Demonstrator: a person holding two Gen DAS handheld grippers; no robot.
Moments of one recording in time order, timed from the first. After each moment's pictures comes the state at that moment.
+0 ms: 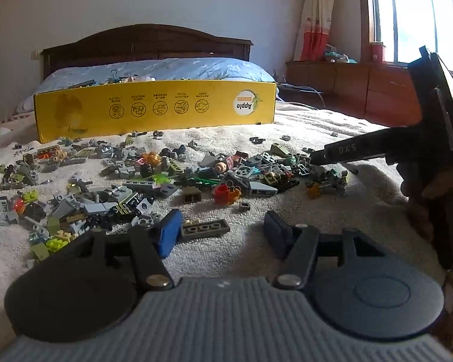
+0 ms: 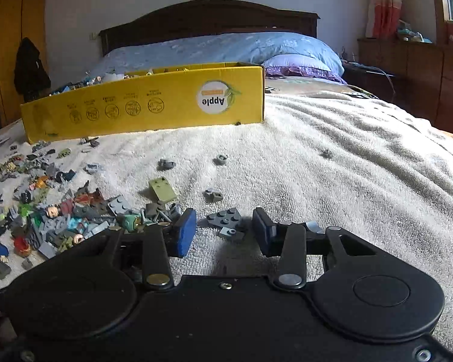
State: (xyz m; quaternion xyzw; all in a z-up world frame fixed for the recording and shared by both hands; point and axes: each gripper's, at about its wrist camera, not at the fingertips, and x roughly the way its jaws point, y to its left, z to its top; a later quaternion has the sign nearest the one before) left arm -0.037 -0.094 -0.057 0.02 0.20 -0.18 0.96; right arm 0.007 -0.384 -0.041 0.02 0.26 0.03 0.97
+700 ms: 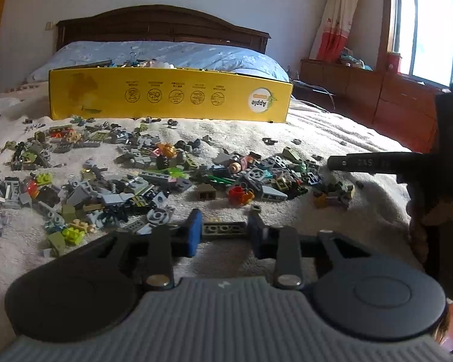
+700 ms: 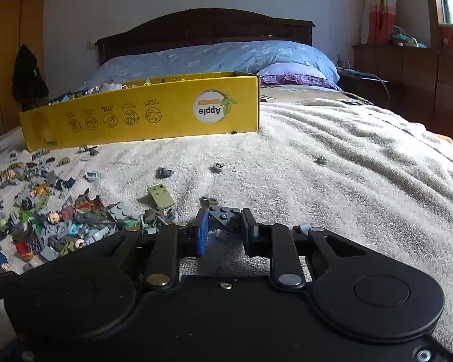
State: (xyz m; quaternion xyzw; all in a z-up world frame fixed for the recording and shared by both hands) left arm -0.031 -0.078 -0.043 -0.03 0.24 -0.16 0.96; right arm 0.000 -0.386 -0.037 0.02 0.24 0.02 0.97
